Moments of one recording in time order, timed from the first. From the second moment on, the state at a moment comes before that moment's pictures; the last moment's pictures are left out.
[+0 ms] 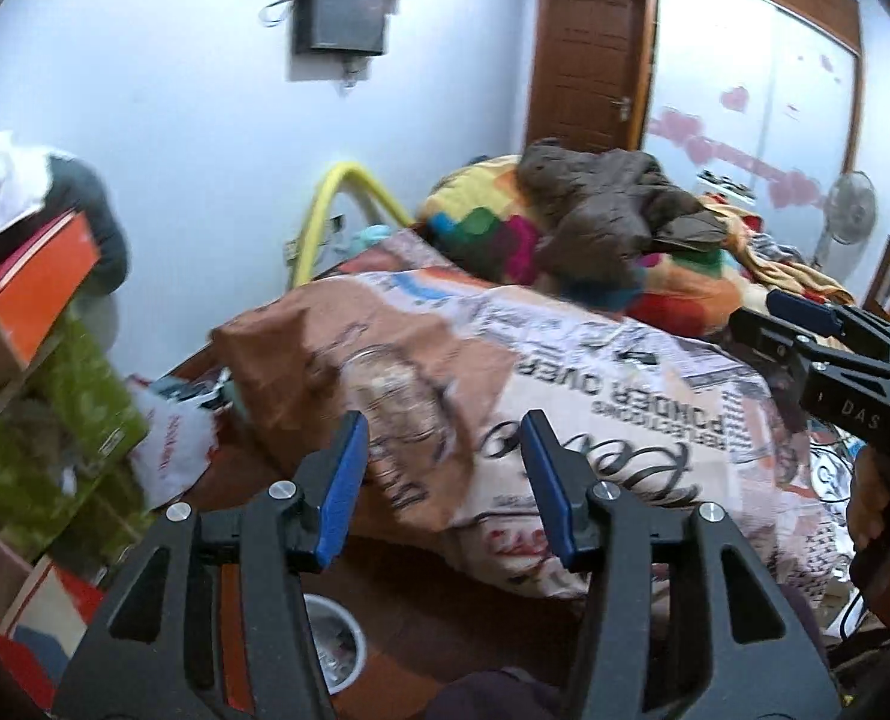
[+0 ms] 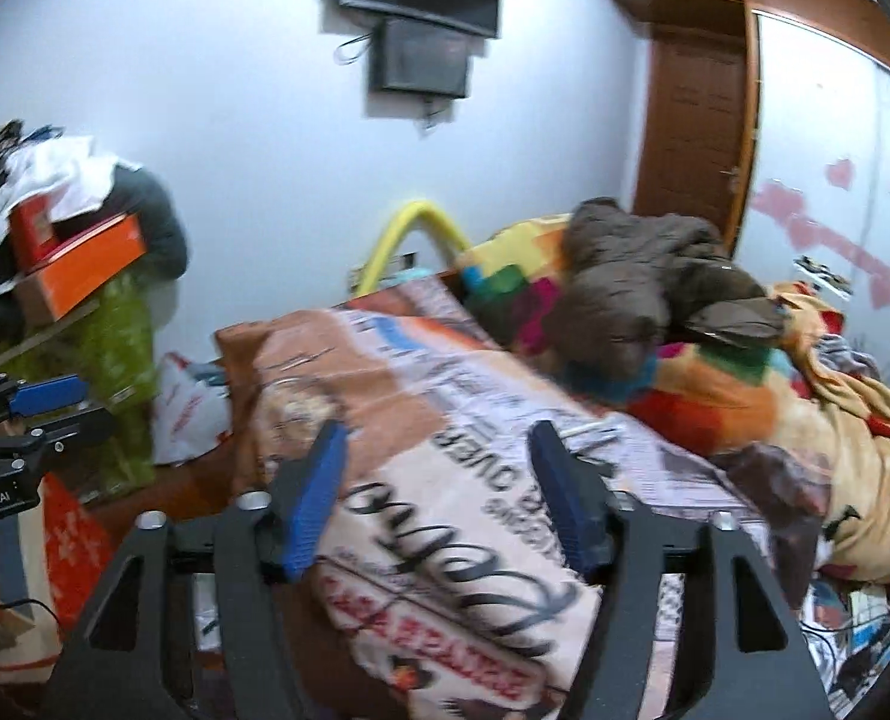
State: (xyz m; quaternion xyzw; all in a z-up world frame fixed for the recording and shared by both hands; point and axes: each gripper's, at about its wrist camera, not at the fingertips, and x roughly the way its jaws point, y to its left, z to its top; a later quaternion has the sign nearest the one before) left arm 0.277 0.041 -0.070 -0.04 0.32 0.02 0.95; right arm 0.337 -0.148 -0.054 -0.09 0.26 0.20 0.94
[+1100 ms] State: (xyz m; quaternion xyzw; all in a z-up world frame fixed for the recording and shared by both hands) left arm 0.540 -0.164 -0.216 -0.02 0.46 -0.13 0.88; right arm 0.473 -0.332 -0.165 -0.02 0.40 0.06 0.92
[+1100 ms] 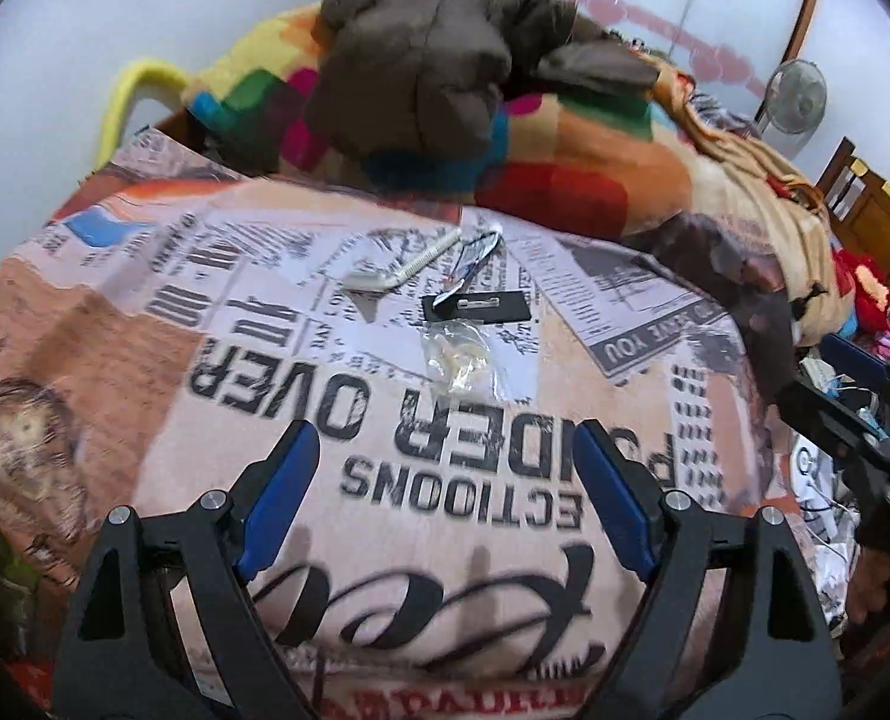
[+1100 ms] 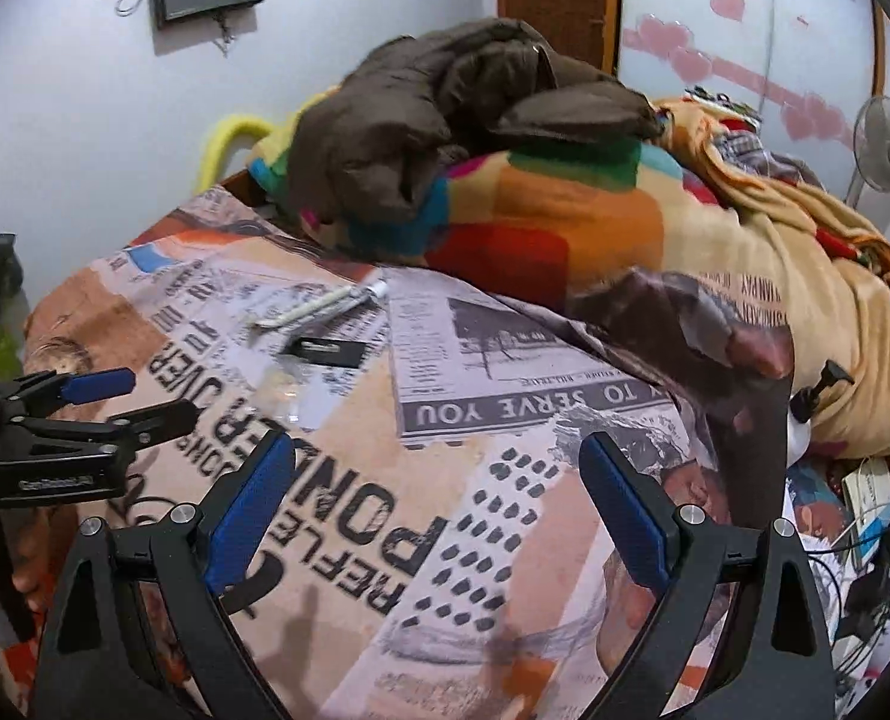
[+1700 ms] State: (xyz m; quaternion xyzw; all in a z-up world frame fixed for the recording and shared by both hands) left arm 0.594 -0.206 -0.279 0.06 0.45 -0.15 0.88; right arm 0.566 -0.311 -0.224 -0.07 0.45 0.14 0.88
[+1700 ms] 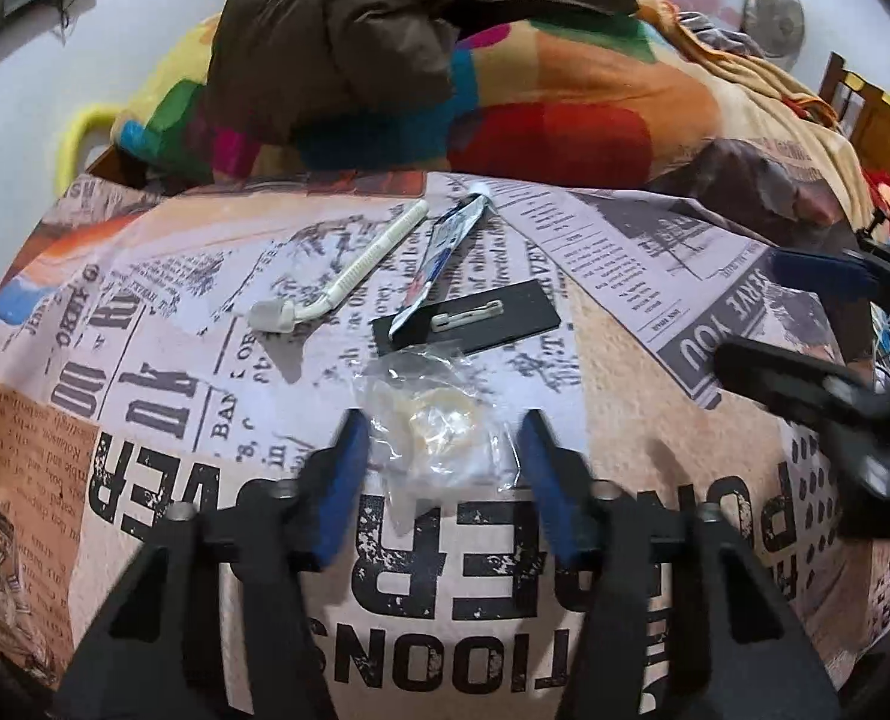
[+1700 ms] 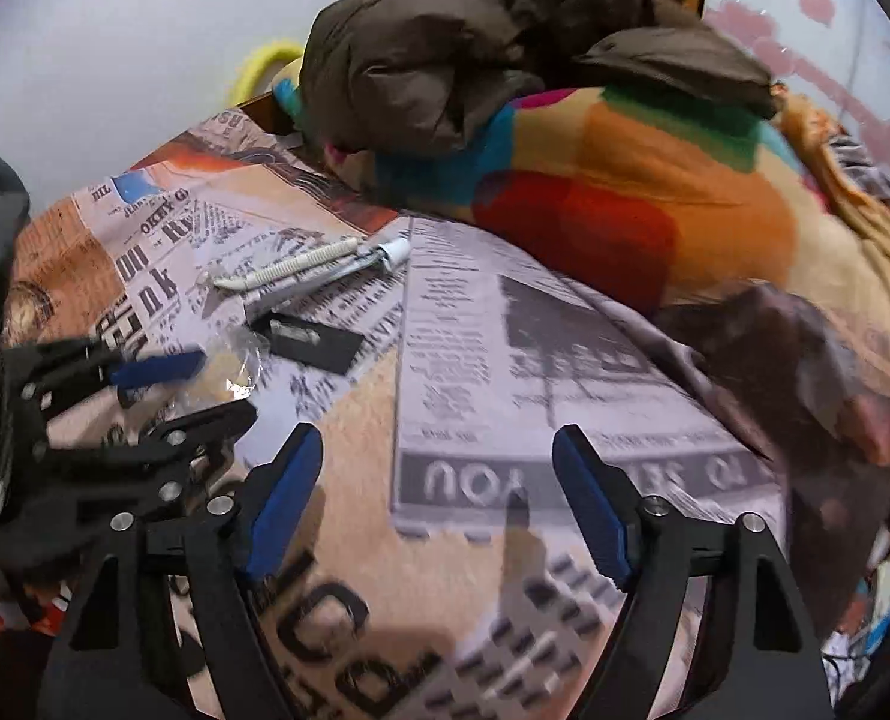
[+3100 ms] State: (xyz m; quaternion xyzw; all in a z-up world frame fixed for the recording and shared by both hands) left arm 0.533 -0.109 -0.236 -0.05 0.46 -0.16 0.87; right arm 0.563 -0.211 -0.252 -0.13 0.49 0.17 0.84
